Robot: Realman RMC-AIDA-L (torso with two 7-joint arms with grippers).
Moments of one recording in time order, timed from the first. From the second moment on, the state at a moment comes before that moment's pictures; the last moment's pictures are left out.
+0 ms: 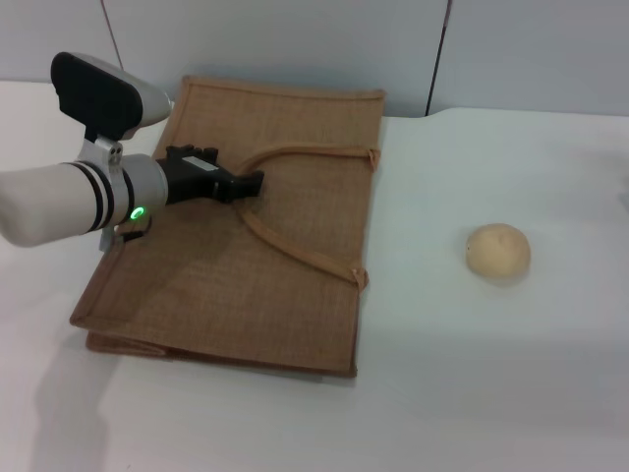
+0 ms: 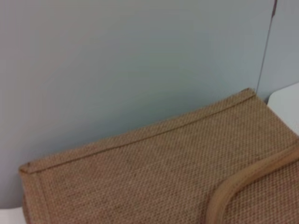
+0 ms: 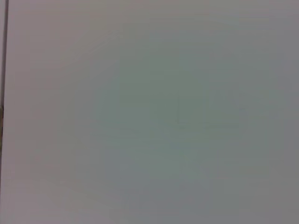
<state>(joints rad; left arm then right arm) -0.74 -1.98 1.52 0.33 -2.01 -0.50 1.82 0.62 2.02 -1.18 -0.17 -0.27 -0.70 0.23</state>
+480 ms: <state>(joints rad) -0.75 -1.99 1.52 0.33 -1.96 -0.48 1.78 0.62 2.02 -1.18 -0.17 -0.27 -0.70 0.23</state>
